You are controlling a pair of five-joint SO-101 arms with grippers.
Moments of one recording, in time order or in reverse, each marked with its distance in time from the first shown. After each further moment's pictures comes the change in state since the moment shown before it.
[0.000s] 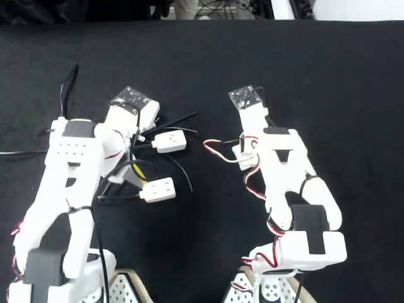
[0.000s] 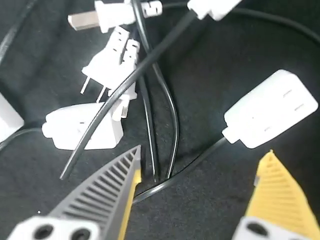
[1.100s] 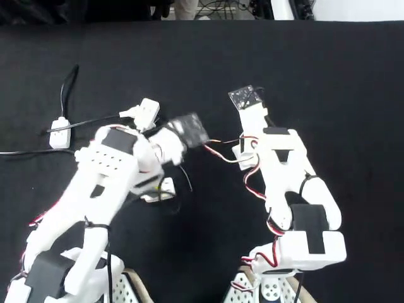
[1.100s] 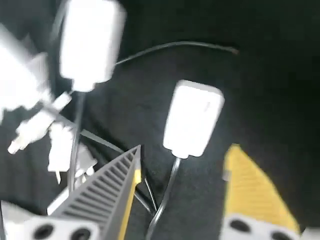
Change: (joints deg) left arm 18.2 -2.2 1.8 0.0 -20.6; right arm 0.0 0.0 0.0 0.0 0.0
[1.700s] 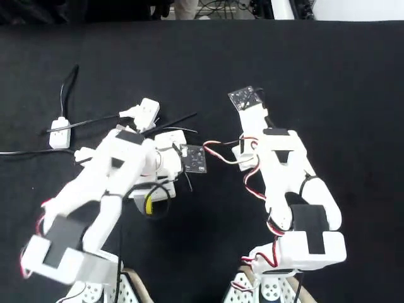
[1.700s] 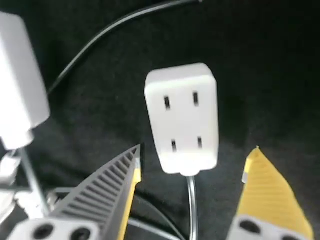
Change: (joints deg) left arm -2.9 19.6 0.8 -11.2 -19.5; right arm 0.0 0.0 0.7 -0.7 0.0
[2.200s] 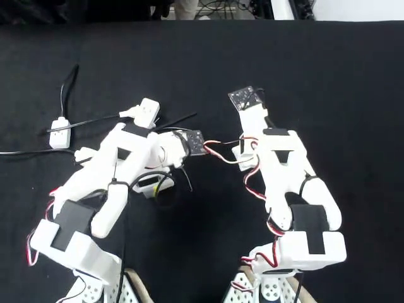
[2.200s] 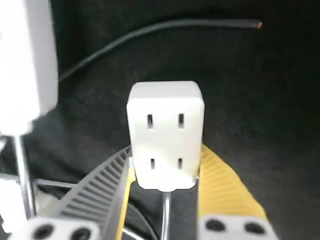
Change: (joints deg) left arm 0.0 4.3 -4.6 2.9 16.2; right arm 0.0 0.0 0.1 0.0 0.0
